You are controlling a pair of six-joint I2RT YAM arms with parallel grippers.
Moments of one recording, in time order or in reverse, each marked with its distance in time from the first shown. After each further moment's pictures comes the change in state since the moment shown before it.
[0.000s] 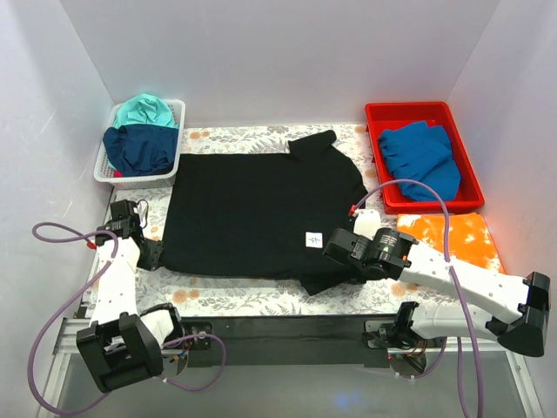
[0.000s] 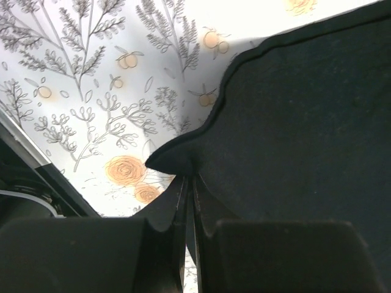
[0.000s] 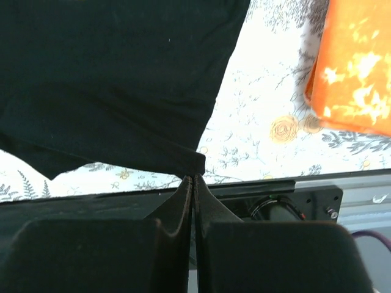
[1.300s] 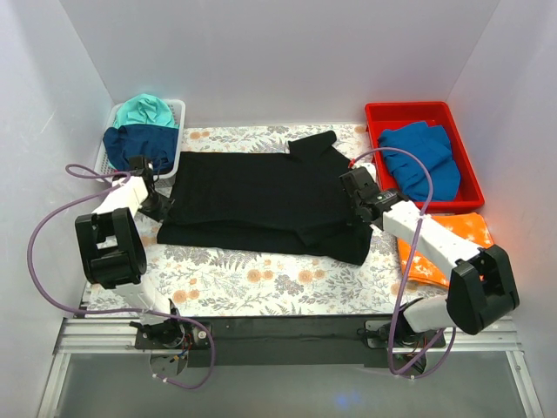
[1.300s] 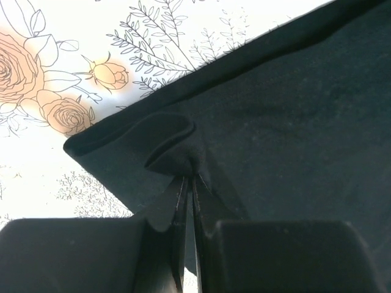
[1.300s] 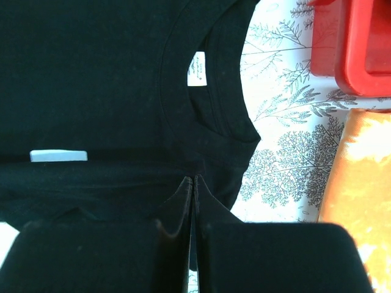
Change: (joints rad) left arm -0.104 0.682 0.387 0.304 0.072 0.099; right arm -0.594 0.282 0.001 0.680 -0.172 -0.631
